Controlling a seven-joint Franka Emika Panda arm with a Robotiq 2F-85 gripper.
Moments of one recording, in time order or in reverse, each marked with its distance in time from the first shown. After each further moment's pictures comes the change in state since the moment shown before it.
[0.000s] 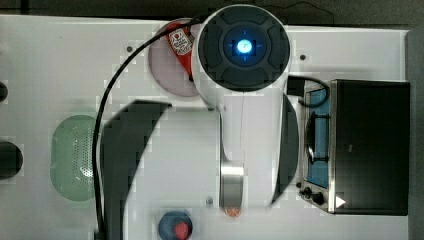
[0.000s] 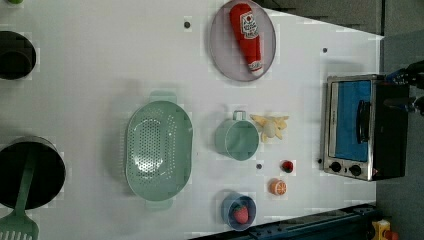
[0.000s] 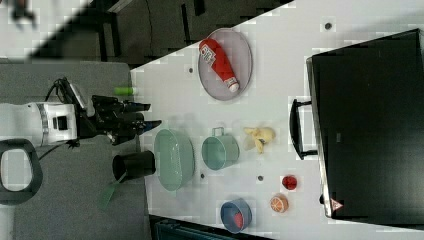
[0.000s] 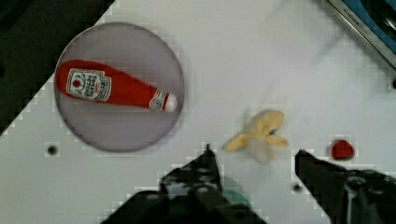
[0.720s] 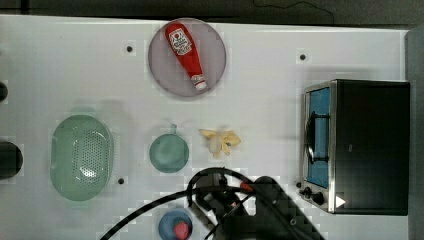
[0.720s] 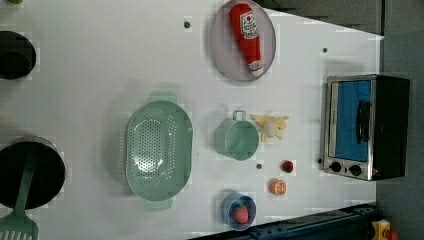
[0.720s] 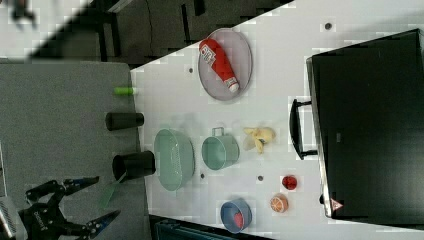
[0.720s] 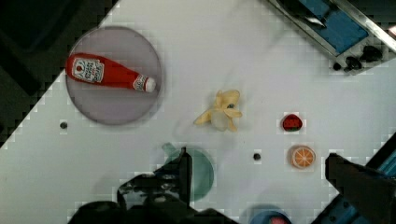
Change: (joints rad) arm 0.021 -0.549 -0.039 -0.225 -0.020 -0.144 0.000
